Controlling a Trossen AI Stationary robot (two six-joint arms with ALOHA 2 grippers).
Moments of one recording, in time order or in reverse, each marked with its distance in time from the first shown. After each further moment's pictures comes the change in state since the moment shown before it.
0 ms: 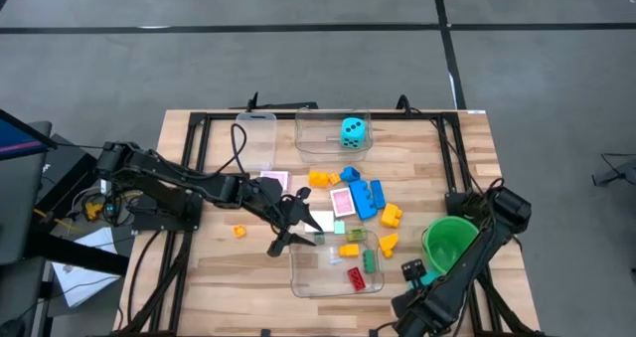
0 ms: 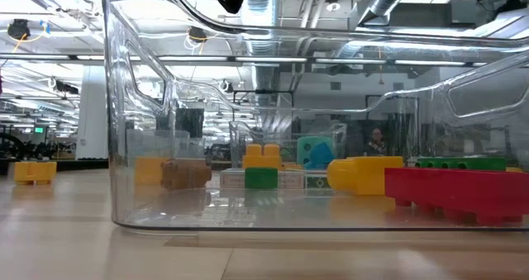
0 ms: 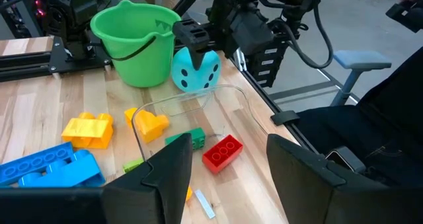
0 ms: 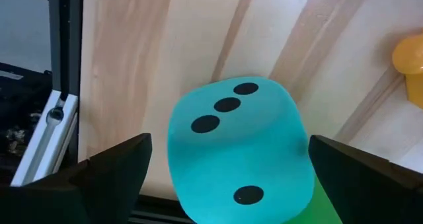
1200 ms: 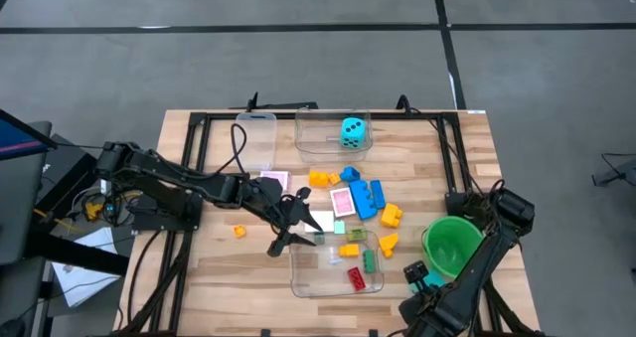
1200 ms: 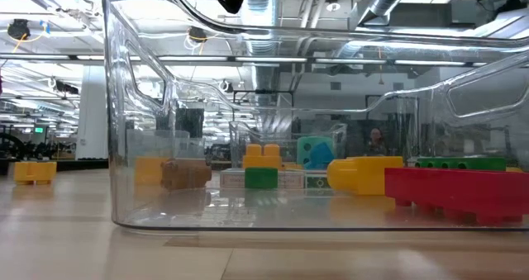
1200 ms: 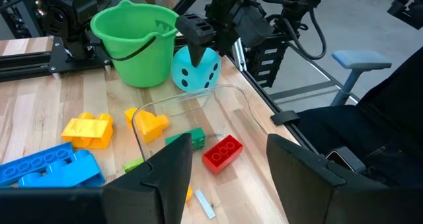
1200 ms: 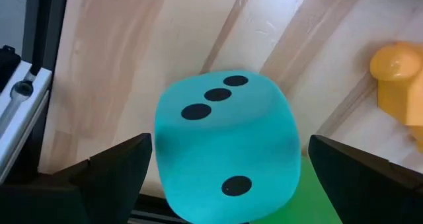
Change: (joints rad) left arm 0.000 0.000 0.000 0.000 0.000 0.000; right arm 0.056 0.000 0.002 -0.035 0.090 -0.063
